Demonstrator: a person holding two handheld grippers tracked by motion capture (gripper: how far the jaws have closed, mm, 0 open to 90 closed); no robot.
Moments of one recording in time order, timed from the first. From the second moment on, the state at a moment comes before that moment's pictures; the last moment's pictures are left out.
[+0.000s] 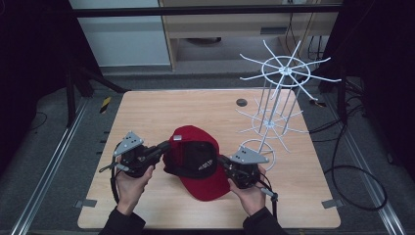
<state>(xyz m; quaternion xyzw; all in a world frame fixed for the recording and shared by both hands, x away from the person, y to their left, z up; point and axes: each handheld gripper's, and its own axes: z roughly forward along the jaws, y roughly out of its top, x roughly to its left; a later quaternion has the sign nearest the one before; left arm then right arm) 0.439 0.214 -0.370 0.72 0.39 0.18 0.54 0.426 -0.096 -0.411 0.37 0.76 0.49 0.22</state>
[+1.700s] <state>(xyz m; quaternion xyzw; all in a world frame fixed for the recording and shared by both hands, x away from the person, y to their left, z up) 0.448 0.178 -0.382 0.77 0.37 0.26 0.45 0.421 -0.079 -0.415 0.32 0.80 0.49 0.13</state>
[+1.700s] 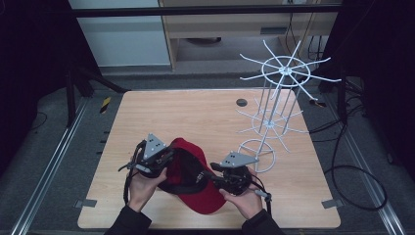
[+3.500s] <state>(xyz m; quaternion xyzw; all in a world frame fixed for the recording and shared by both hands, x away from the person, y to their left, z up) 0.414 0.258 -0.411 0.77 0.39 0.23 0.45 0.409 -0.085 -0.455 0.29 0.83 0.42 0.20</state>
